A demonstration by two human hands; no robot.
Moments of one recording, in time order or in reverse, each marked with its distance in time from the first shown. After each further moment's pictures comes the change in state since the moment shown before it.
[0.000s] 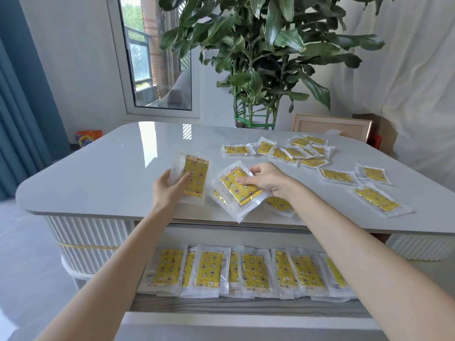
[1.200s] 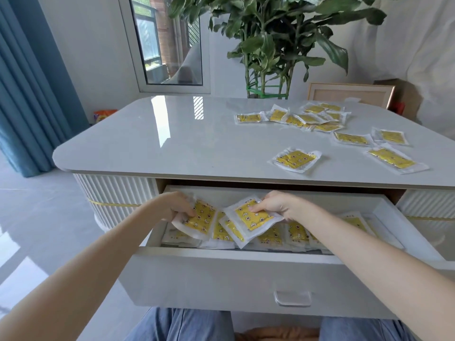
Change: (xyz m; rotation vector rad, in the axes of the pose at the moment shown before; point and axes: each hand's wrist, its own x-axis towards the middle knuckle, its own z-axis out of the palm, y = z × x) left_hand -0.043 -0.054 -0.054 0.602 -0.533 -0.710; right_hand -0.065 0.096 0.062 0.091 -0.237 0.440
